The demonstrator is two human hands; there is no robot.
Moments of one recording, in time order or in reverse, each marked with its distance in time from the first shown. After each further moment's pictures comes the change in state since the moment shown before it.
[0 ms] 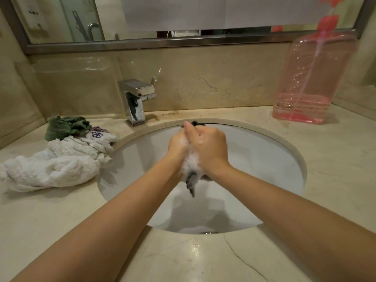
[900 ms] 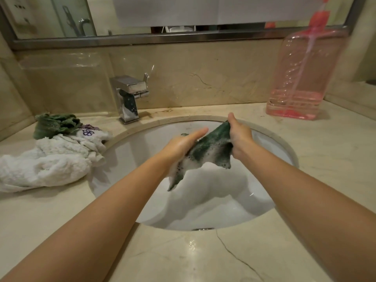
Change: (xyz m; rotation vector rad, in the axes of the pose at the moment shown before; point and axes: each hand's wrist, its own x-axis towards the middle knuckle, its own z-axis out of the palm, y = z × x) left_hand 0.004 -0.007 -0.009 0.574 -0.212 -0.056; right_hand 0.050 0.053 -0.043 0.523 0.108 0.765
